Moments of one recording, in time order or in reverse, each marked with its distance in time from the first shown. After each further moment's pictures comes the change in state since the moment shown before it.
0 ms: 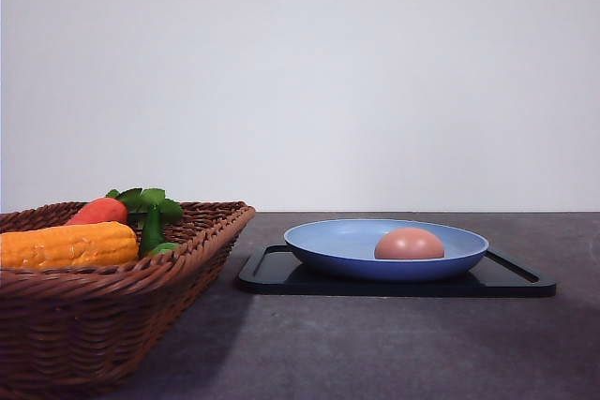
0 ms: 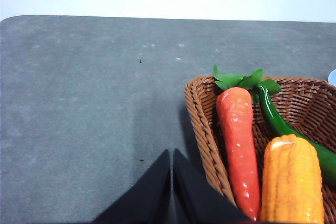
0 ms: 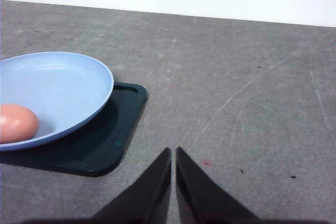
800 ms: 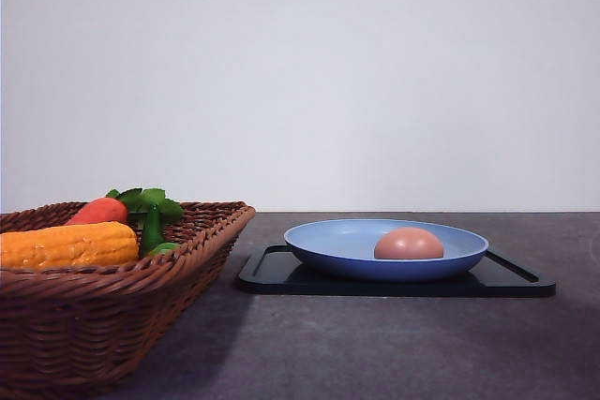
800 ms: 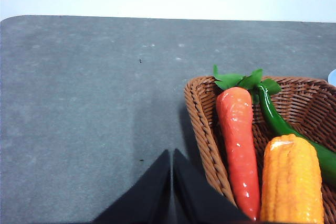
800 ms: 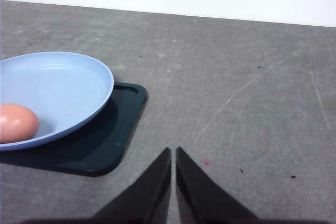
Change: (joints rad) left_arx 0.000 0.000 0.000 0.000 0.000 0.000; right_arx 0.000 0.000 0.000 0.000 0.000 0.000
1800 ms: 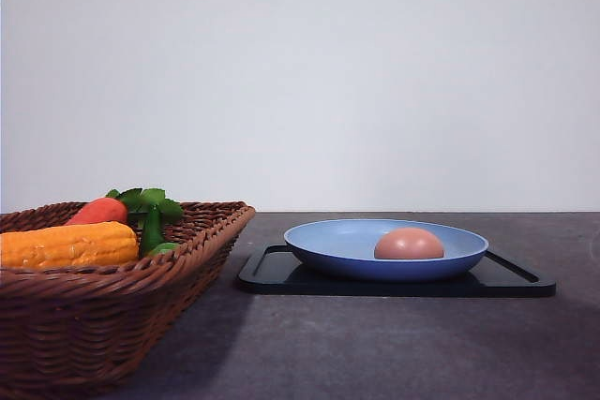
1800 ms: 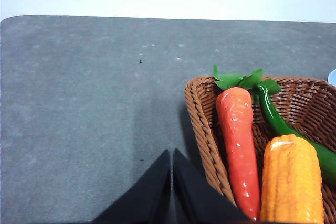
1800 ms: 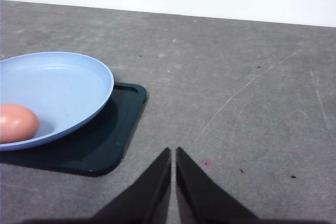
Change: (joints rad) left_arx 0.000 0.000 0.000 0.000 0.000 0.000; right_arx 0.000 0.000 0.000 0.000 0.000 0.000
